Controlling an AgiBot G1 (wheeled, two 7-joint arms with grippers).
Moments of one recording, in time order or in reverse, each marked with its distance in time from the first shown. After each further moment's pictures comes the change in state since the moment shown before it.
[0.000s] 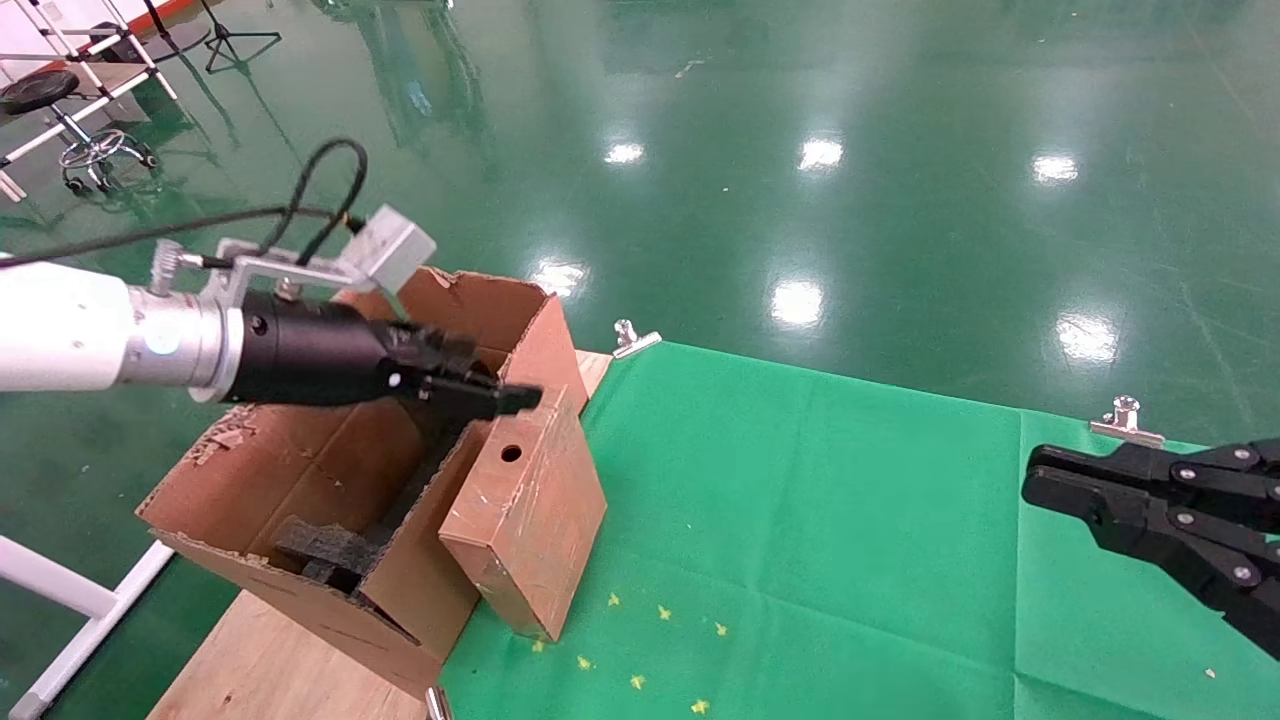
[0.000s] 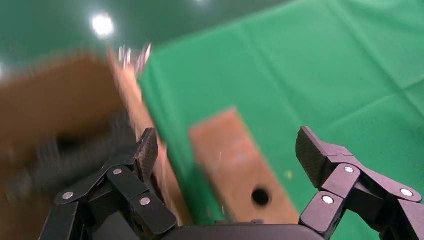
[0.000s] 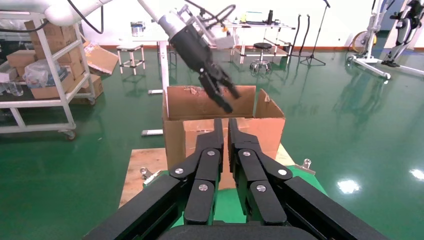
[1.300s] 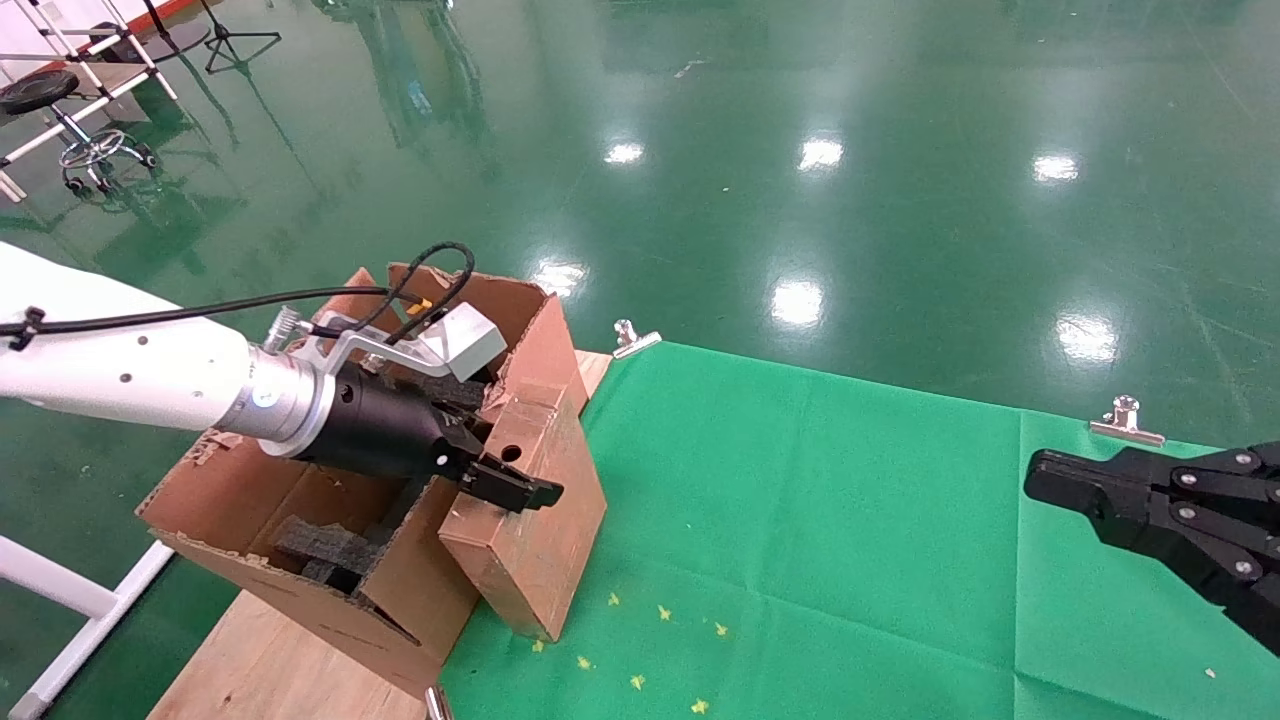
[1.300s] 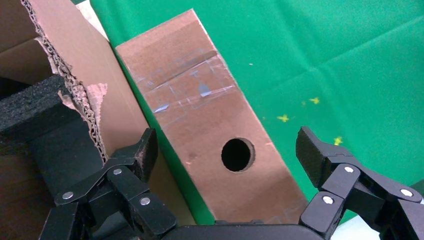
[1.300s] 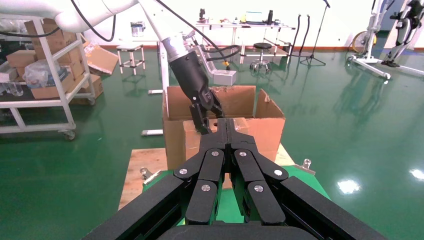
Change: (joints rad) left arm -0.029 0.100 0.116 -0.009 0.163 0.089 -0.088; right arm 0.000 0.000 0.000 0.000 0.000 0.000 0.000
